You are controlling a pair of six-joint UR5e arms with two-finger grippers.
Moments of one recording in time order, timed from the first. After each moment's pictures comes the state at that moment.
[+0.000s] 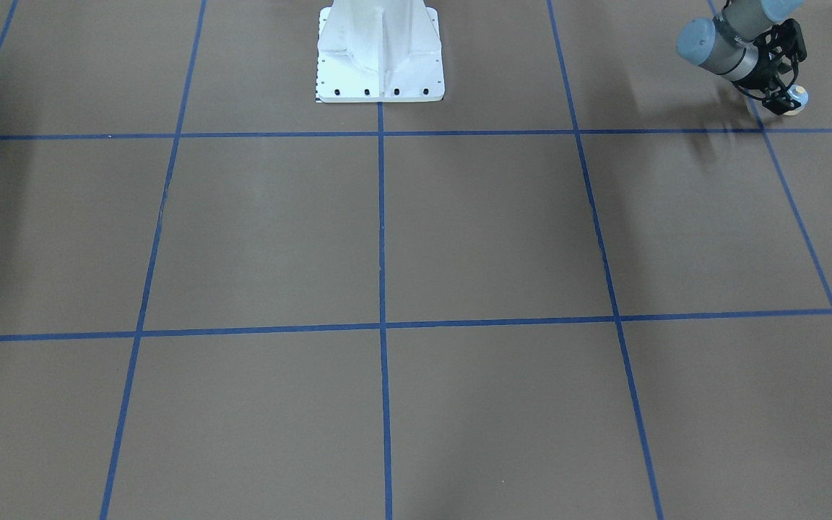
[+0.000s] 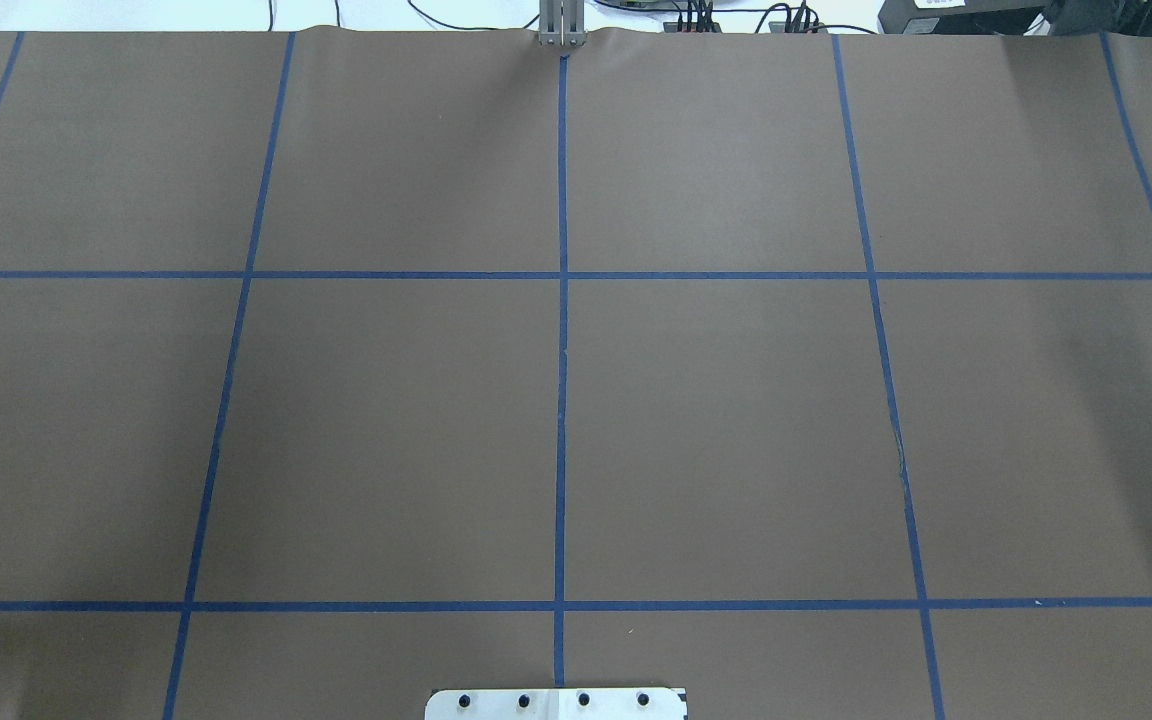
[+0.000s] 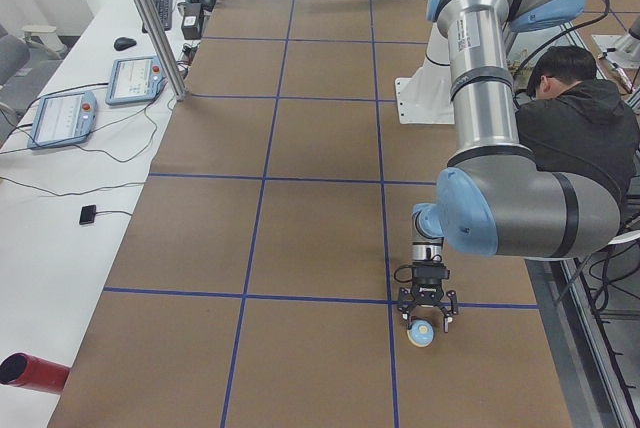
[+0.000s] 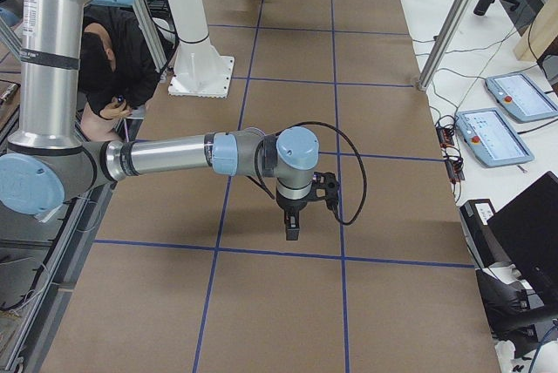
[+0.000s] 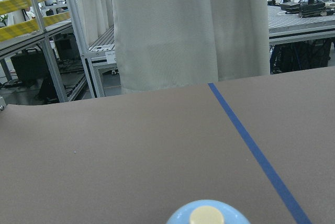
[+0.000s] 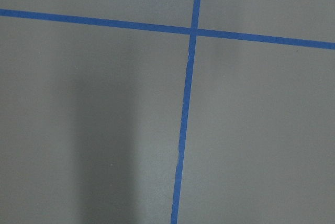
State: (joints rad) left arm 0.04 -1.04 -1.80 -1.50 -1.56 -3.04; right arm 1.56 -1.72 1.88 -1.74 2.32 -0.09
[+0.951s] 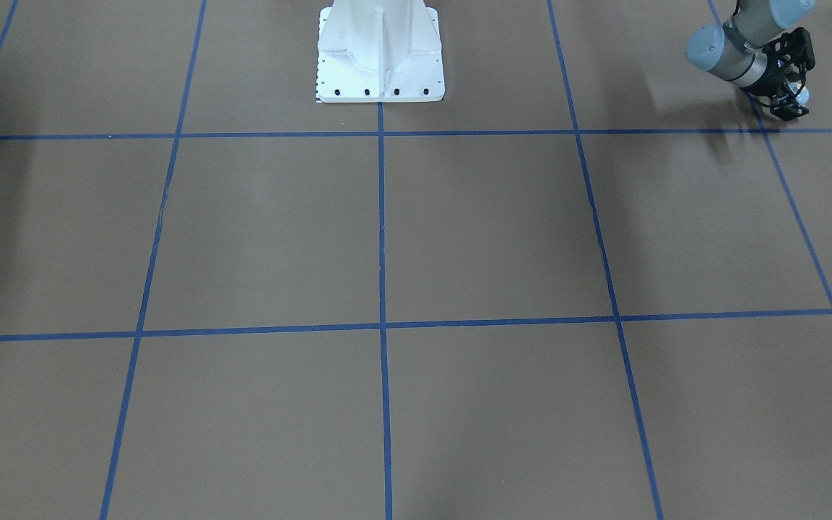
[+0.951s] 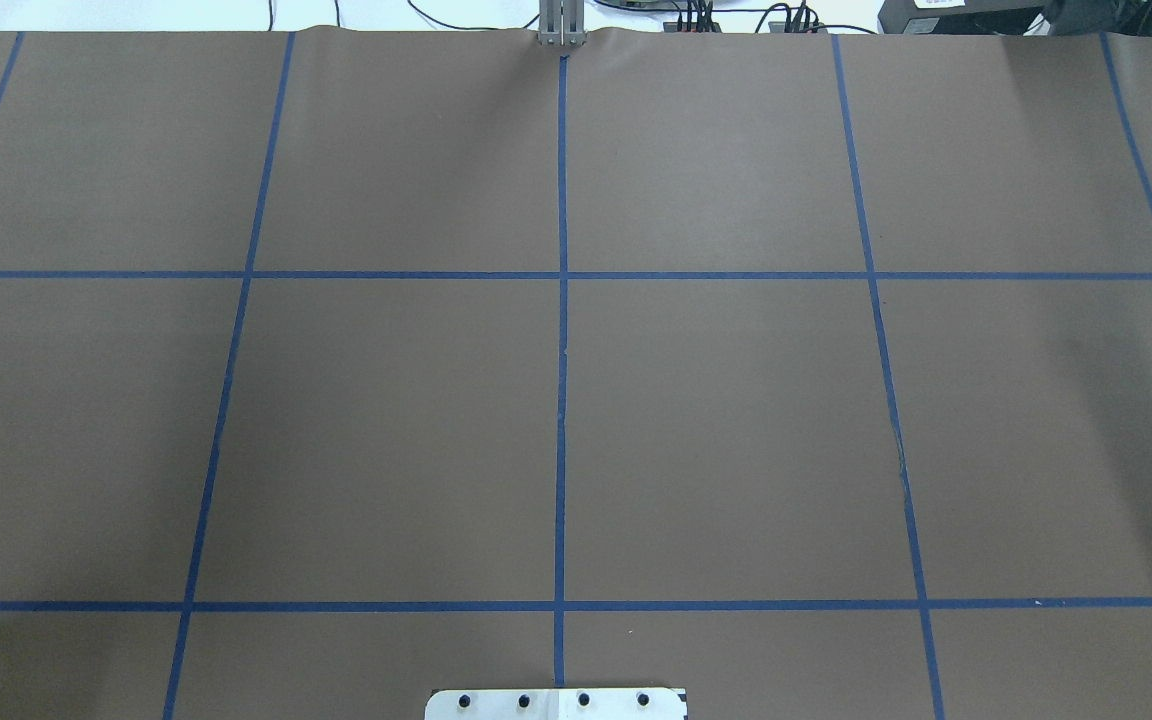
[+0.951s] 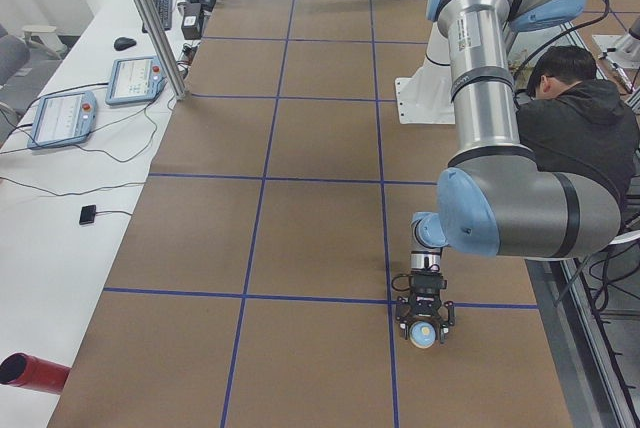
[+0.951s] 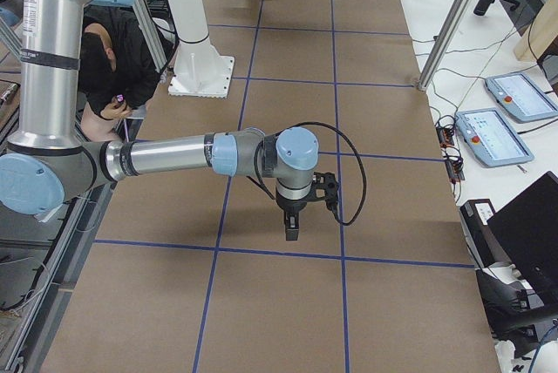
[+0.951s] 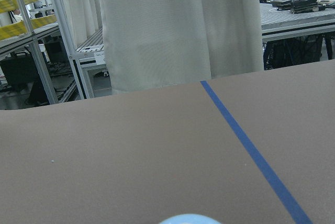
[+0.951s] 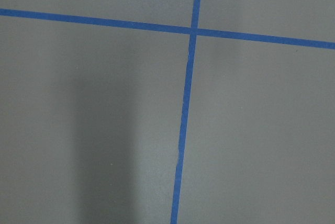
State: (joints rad) left arm 0.03 -1.05 -1.76 -1.54 -1.54 -3.01; right arm 1.56 -1.72 1.88 -1.74 2.32 -0.09
